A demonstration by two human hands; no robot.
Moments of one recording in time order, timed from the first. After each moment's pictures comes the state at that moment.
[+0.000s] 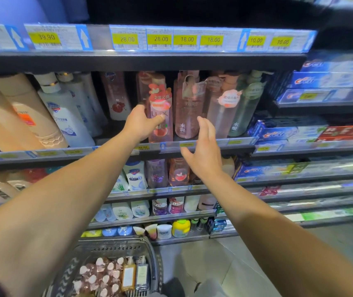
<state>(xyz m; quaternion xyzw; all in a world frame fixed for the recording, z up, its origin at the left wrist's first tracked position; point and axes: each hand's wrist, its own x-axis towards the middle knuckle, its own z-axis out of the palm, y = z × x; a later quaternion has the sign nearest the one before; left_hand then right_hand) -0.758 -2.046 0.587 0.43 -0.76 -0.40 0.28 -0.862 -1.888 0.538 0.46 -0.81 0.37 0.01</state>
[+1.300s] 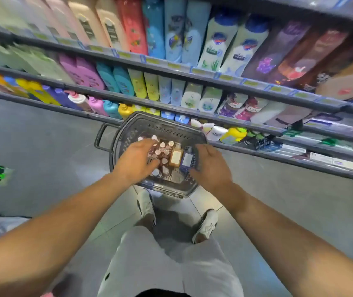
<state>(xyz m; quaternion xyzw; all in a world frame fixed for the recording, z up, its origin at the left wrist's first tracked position) -0.351 -1.916 0.310 0.47 -0.82 -0.32 -0.02 -0.565 -1.820 0.313 0.58 -0.77 0.04 -0.27</state>
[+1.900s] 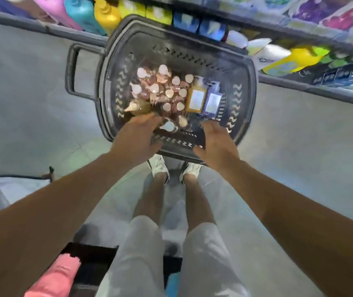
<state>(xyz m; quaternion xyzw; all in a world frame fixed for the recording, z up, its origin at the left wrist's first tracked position) -0.296 -1.951 0.069 0.43 -0.83 -0.31 -0.16 -0.502 -1.855 0.054 0.52 -0.75 -0.07 -0.40</state>
